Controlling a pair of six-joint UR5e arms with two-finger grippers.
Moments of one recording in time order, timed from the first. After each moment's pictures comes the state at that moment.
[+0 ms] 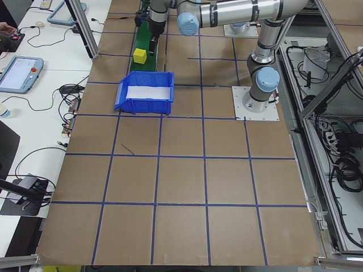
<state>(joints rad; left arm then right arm) -1.49 -1.60 -1.61 -1.36 1.57 0.20 1.21 -1.08 1.45 -1.94 -1.28 -0.17</state>
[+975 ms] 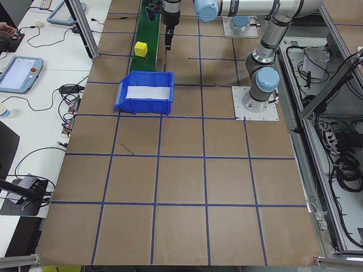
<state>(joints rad) -1.47 -1.53 -1.61 -1.50 1.53 0.20 1.29 -1.04 1.48 -1.95 -1.40 -0.18</state>
